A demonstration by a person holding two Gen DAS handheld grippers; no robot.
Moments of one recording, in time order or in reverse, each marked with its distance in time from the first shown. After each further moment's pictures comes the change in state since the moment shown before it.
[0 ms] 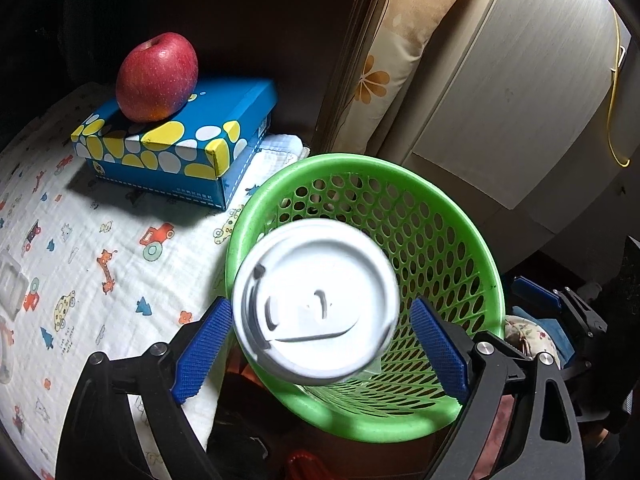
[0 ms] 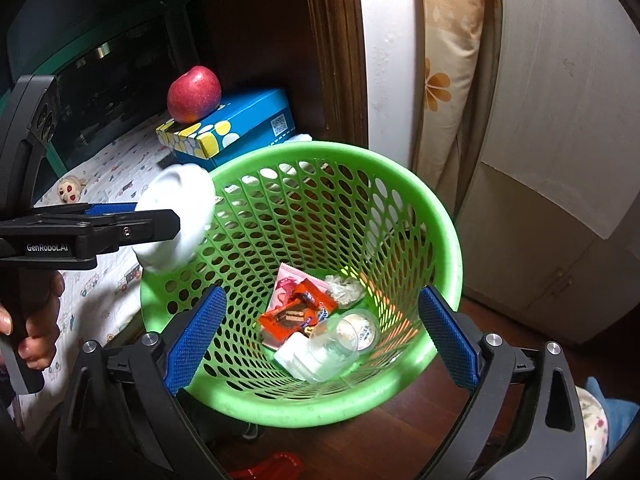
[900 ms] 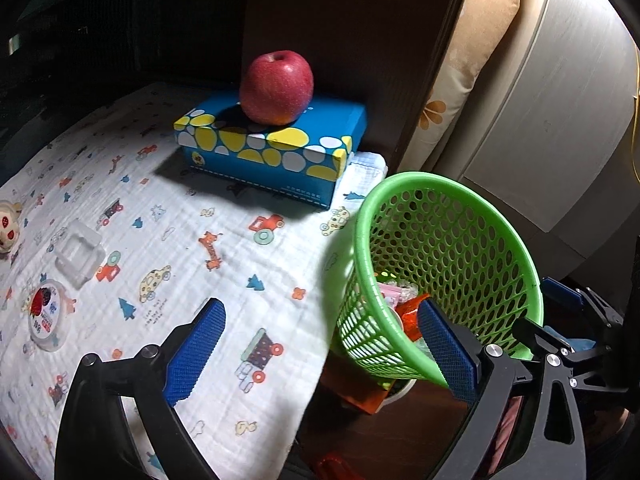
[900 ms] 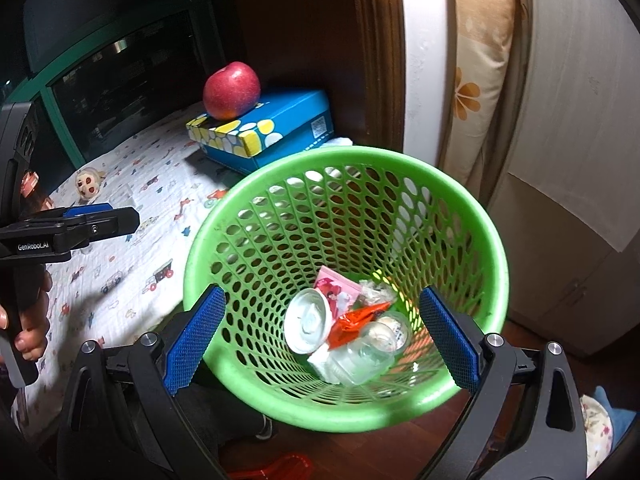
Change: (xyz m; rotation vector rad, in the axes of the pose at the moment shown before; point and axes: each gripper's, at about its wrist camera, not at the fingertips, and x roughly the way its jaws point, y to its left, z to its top) left arm -0.060 0.066 -0.028 -0.077 -0.082 0.158; right arm 0.003 0.040 0.005 -0.048 -0.005 0.055
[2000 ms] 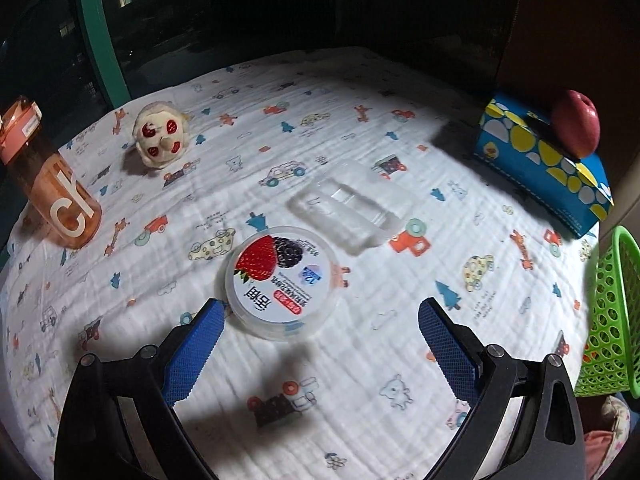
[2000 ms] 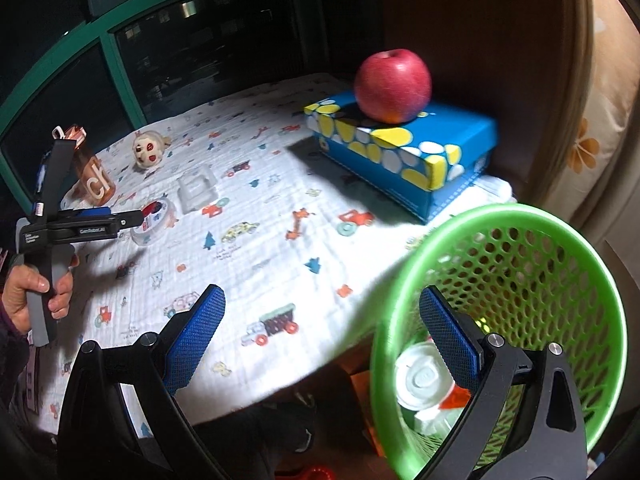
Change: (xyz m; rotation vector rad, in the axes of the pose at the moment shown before) left arm -0.016 0.251 -0.041 -0.278 0.038 0.385; right arm 0.066 0.143 0.047 -0.191 0.050 0.179
